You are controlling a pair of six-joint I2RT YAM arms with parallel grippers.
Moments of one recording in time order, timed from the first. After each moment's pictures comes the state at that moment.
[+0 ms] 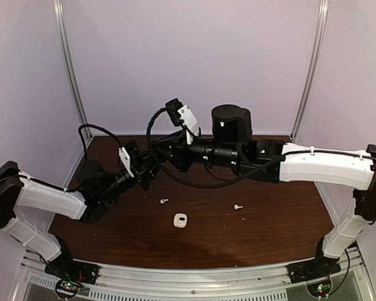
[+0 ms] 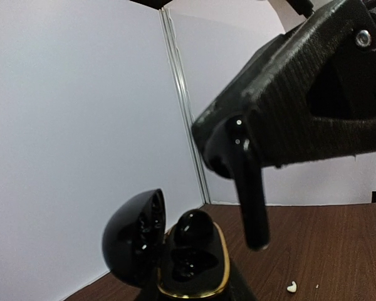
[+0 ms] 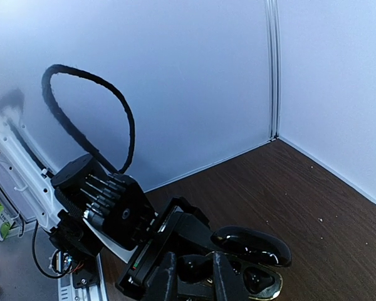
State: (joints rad) left arm -0.82 1.42 0.50 1.23 0.20 0.17; right arm 1.10 1.62 1.42 0.09 -0.07 0.15
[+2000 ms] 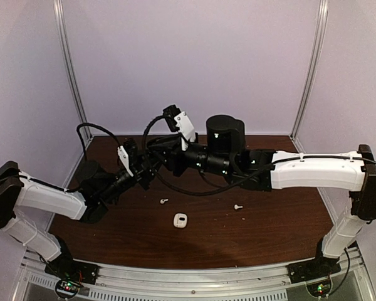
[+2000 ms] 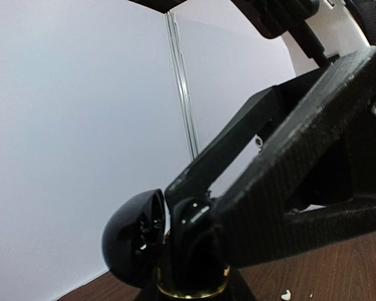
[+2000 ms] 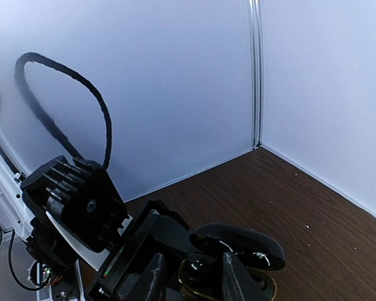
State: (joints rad) left arm -0.83 1.42 0.50 1.26 0.19 0.13; right arm 1.12 1.67 1.37 0.23 0.04 0.12
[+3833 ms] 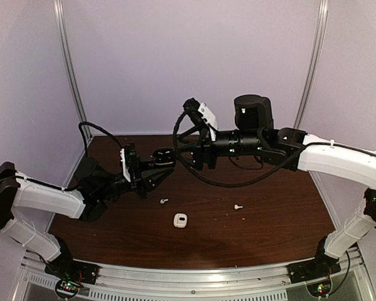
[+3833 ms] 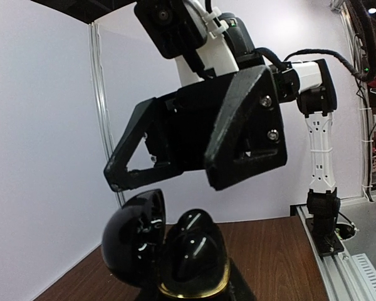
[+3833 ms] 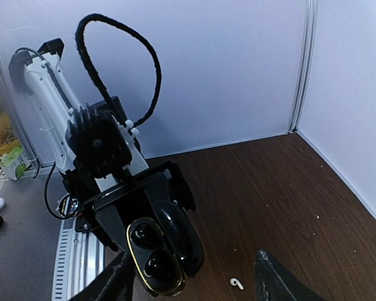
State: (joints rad) left arm -0.83 1.40 0.52 1.23 0.52 0.00; right arm 0.96 1.51 1.37 -0.08 -0.37 -0.04
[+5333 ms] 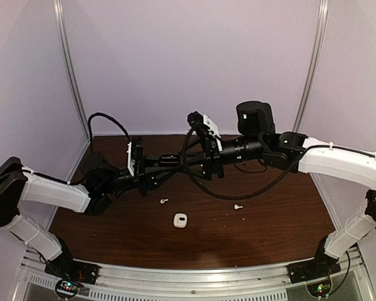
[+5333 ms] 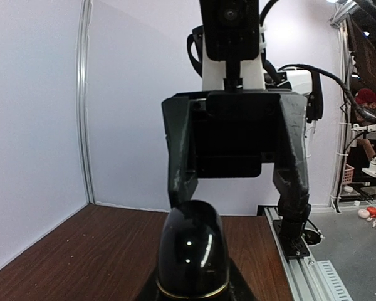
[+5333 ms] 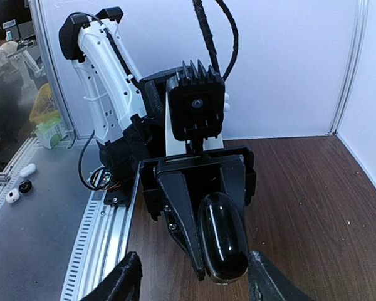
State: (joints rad) left arm -0.78 1.47 0.59 1.21 0.66 -0.17; right arm 0.93 1.49 1.31 -0.09 -0.62 -0.14
